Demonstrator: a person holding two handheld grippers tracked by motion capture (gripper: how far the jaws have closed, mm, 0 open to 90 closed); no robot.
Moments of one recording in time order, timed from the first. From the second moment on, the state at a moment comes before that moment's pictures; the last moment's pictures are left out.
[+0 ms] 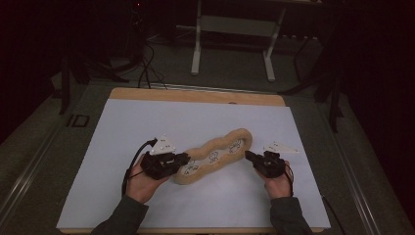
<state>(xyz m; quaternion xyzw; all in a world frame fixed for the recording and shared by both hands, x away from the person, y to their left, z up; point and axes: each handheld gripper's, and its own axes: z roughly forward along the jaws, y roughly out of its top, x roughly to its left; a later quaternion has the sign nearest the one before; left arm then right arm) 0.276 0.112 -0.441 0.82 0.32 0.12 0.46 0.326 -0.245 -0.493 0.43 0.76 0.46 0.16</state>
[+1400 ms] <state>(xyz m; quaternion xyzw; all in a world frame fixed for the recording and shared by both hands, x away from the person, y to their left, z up) 0.265 0.093 -0.499 0.85 0.33 0.16 0.38 0.374 -0.248 -0.486 0.45 0.76 0.43 0.19</state>
